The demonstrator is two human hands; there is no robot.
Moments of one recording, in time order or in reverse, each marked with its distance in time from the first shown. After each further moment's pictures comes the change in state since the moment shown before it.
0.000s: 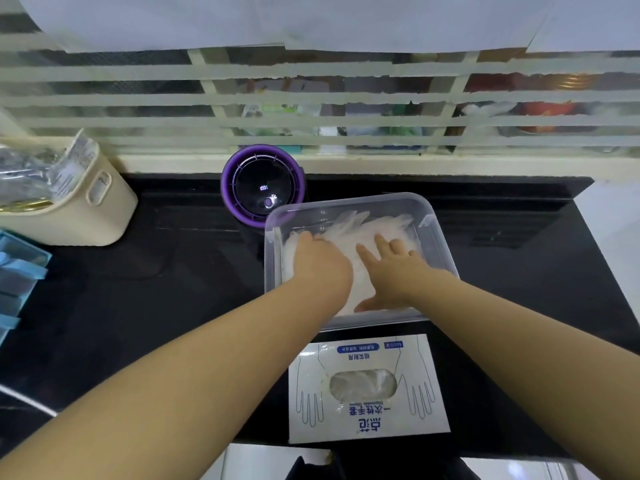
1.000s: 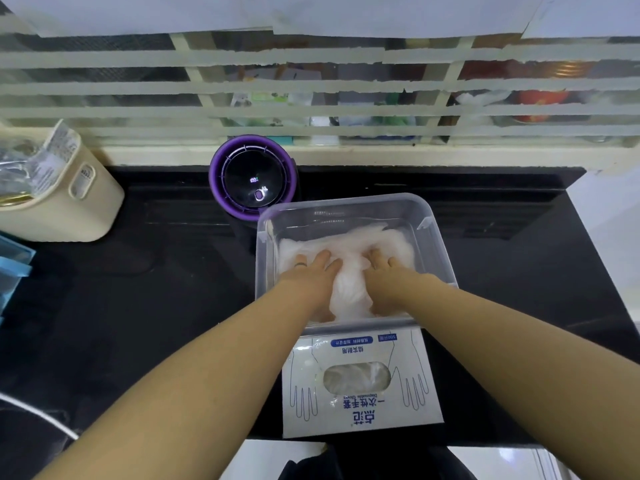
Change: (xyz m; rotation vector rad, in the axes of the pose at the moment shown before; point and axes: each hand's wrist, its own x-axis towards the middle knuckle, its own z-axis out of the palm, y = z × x) left_hand 0.021 0.005 0.056 -0.543 -0.181 0.091; right_hand 0.011 0.000 0.024 0.077 -0.183 0.014
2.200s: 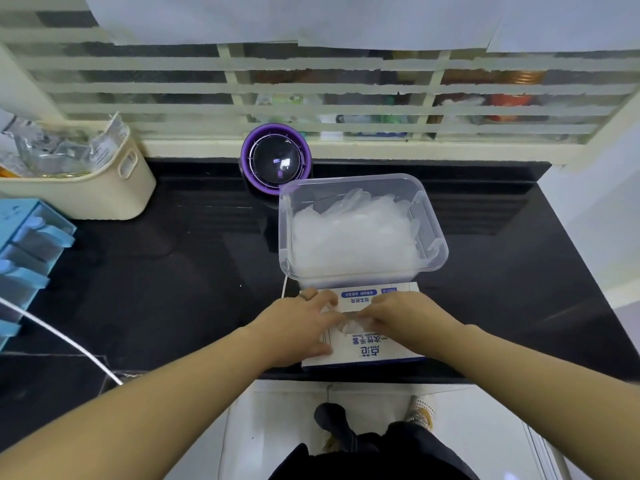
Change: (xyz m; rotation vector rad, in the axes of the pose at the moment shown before) left_hand -0.114 -0.010 0.085 0.228 0.308 0.397; right_hand -0.098 -0.032 0.082 -0.079 0.388 -0.333
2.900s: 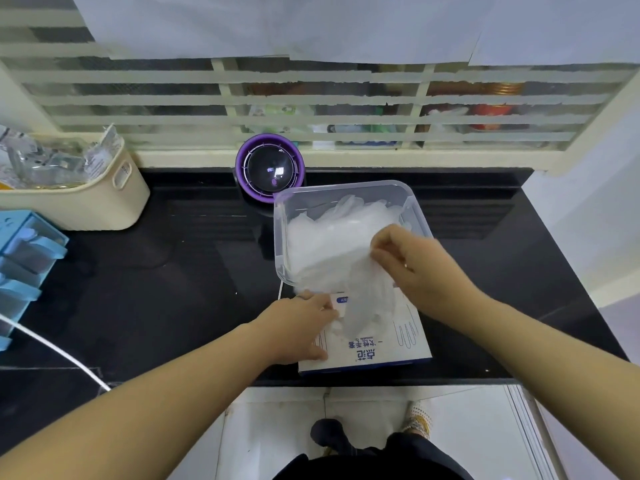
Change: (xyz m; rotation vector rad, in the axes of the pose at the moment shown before) left_hand 0.004 -0.001 -0.011 -0.071 -0.081 -0.051; right_hand -0.027 -0.013 -0.076 0.653 0.556 0.195
